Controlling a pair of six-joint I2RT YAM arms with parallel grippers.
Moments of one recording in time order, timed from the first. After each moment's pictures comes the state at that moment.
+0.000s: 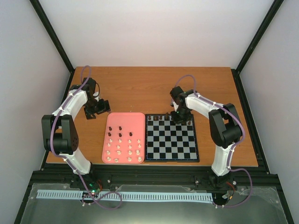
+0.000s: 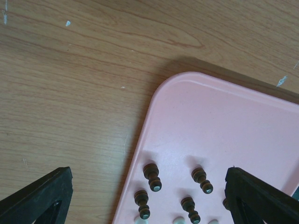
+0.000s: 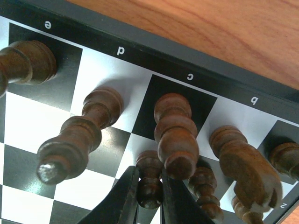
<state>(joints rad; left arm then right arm) 0.00 1.69 1.30 -1.03 0.16 -0.36 0.45 1.90 1.34 -0.94 -0.04 0.13</state>
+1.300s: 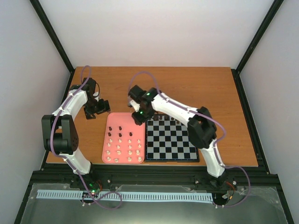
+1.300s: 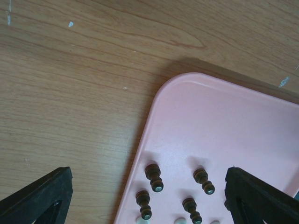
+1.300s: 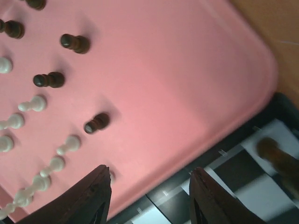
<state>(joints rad) 0.00 1.69 1.30 -1.03 0.16 -0.36 0.84 2.09 1.87 -1.06 -0.15 0.10</state>
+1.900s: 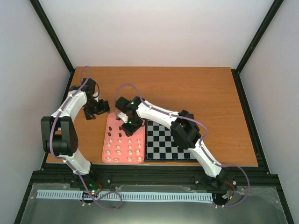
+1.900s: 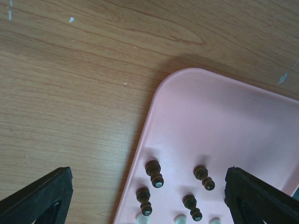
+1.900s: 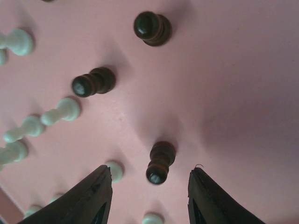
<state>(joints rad) 0.00 1.67 1.28 -1.03 0.16 -0.36 0.97 2.35 2.08 -1.13 -0.24 0.03</state>
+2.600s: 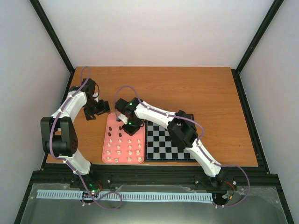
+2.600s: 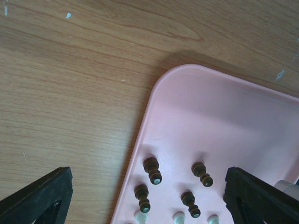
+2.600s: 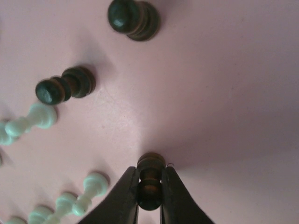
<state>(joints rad) 0.00 1.65 1.27 -1.03 0.17 -0.36 0.97 2.42 2.12 -1.16 -0.22 0.03</state>
